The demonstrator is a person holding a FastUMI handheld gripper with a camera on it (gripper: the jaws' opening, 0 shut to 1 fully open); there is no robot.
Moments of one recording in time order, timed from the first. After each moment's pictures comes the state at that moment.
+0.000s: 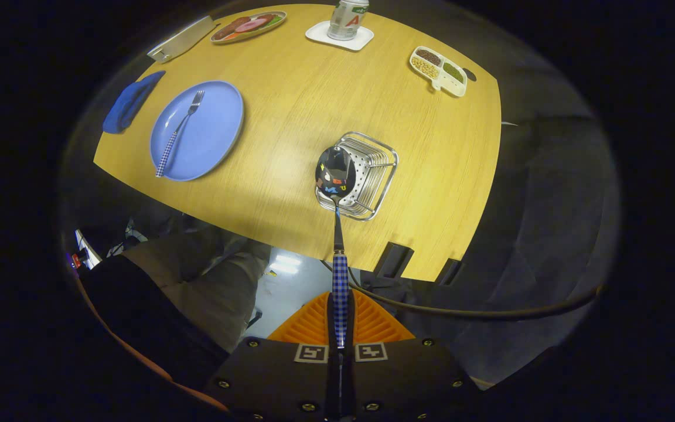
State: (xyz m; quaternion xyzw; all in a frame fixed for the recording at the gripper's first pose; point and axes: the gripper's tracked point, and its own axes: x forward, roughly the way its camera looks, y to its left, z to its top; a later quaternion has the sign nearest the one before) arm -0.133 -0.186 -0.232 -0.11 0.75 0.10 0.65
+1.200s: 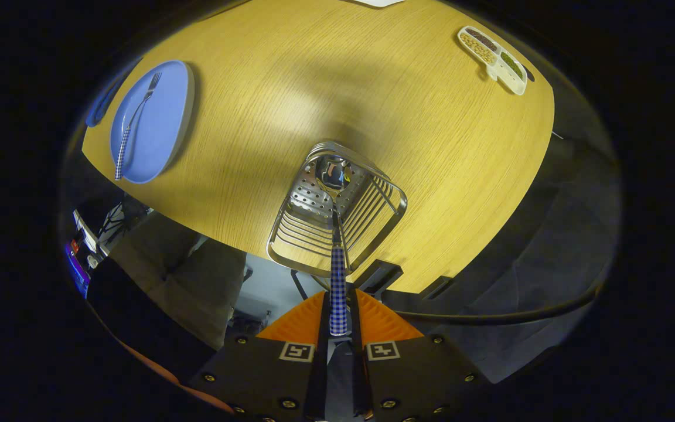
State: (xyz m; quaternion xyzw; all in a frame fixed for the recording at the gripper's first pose) arm -0.075 -0.199 -0.287 -0.15 0.82 0.14 0.53
